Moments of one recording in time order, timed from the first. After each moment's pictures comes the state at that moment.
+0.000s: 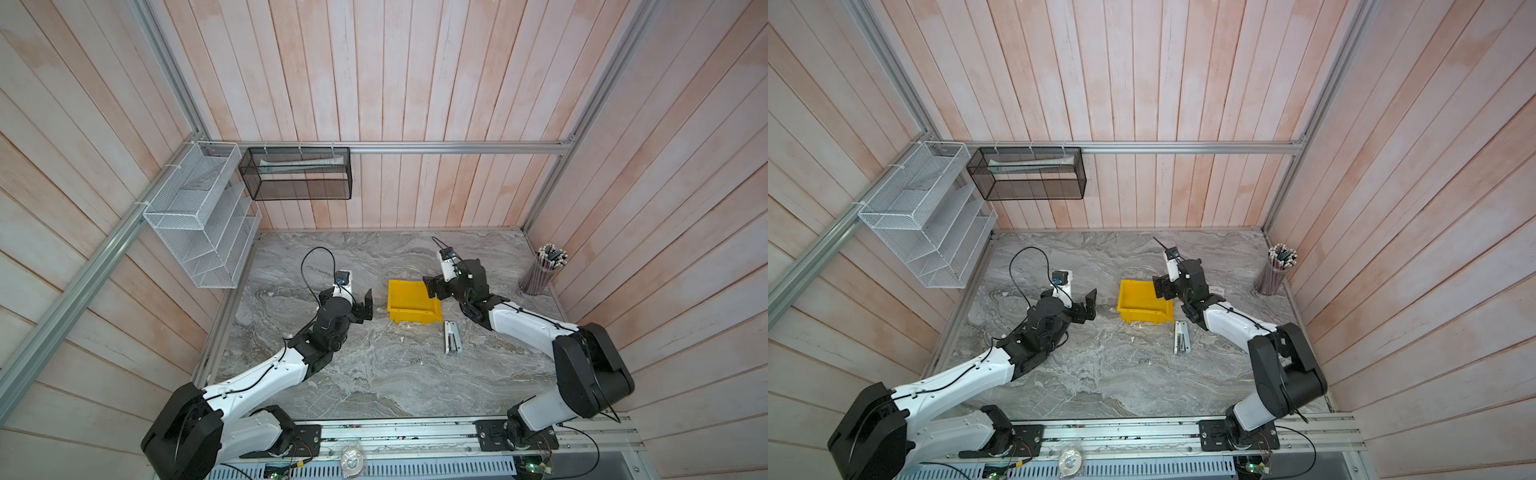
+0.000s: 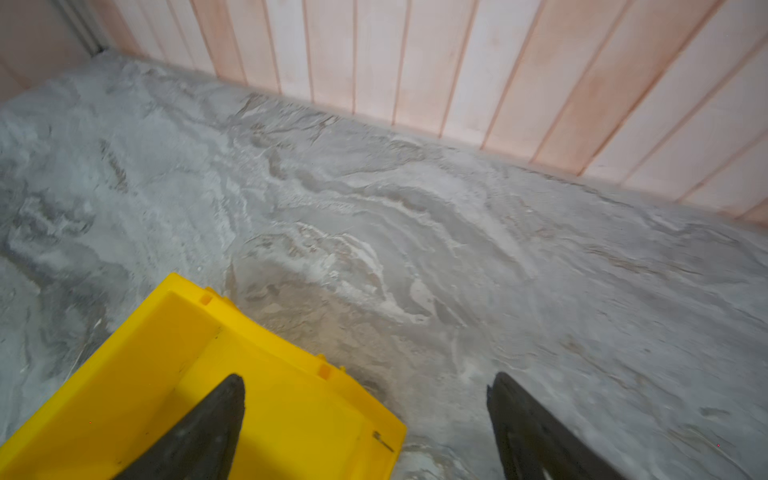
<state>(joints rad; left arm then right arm) -0.67 1.13 0.60 0.22 -0.39 -0.27 0.47 1.60 0.90 0.17 0.00 -0.05</state>
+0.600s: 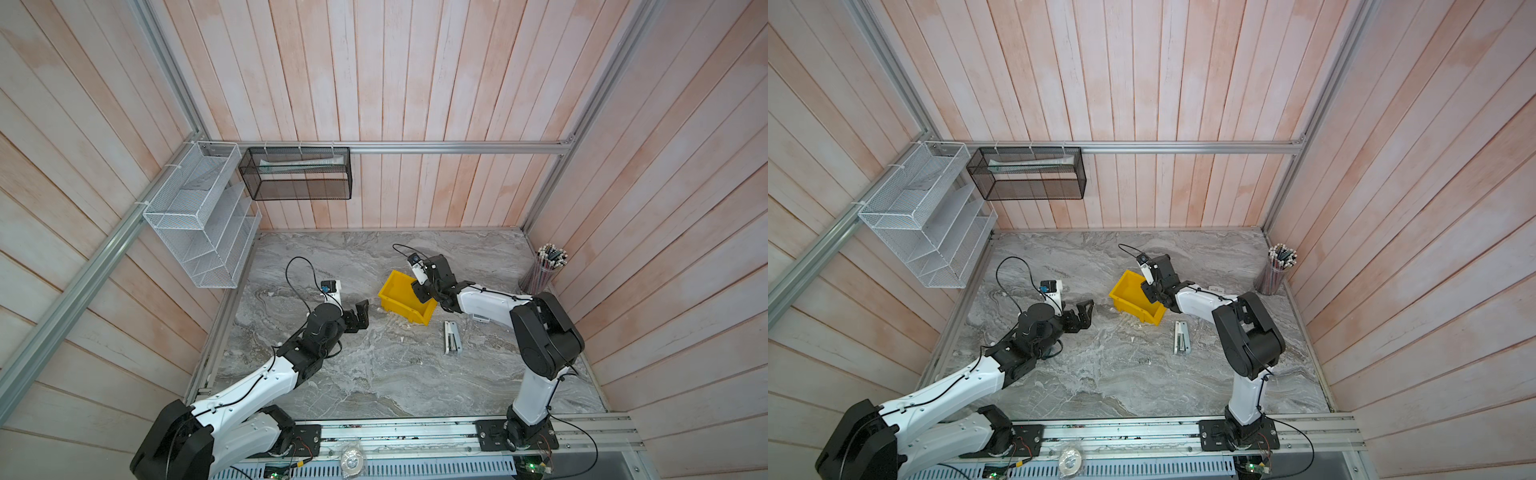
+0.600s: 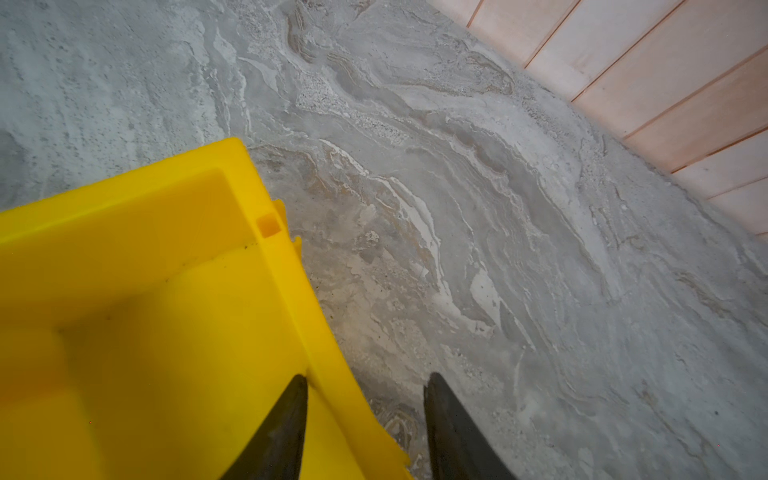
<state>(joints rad) -0.63 1.09 0.52 0.15 -0.23 -0.50 0.55 1.84 1.12 -0.03 0.11 -0.18</state>
